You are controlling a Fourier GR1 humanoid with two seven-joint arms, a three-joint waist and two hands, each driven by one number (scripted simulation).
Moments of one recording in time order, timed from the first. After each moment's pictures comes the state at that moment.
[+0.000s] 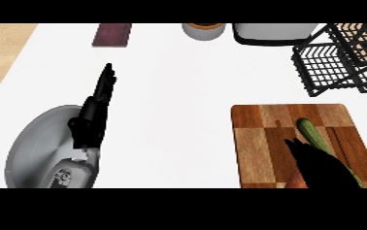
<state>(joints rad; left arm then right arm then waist) -0.16 0.15 -0.19 -1.53 -0.04 0.30 0.04 -0.23 -0.92 0.83 -1.92 0.17 0.18 1.15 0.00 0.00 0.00</state>
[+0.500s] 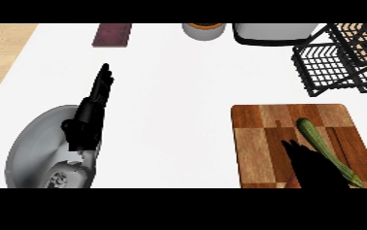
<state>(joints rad) -0.14 0.15 -0.18 -1.57 -0.05 0.28 0.06 -0.16 -0.83 0.79 -1.86 0.27 0.18 1.12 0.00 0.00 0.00</state>
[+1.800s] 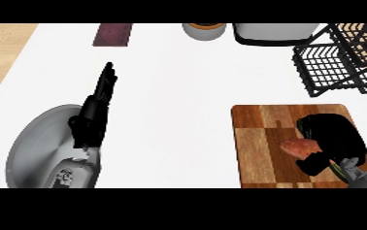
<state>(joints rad) -0.16 0.10 -0.15 -1.55 -0.09 0.25 0.06 -0.21 -0.82 0.60 -1.53 0.70 0.11 0.57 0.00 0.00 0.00</state>
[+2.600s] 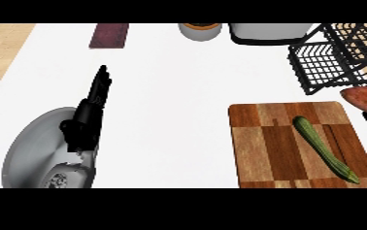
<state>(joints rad) -0.13 0.11 -0.12 -1.56 -0.09 0.23 0.05 -0.23 -1.07 0.08 -1.94 0.45 0.28 0.68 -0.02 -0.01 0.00</state>
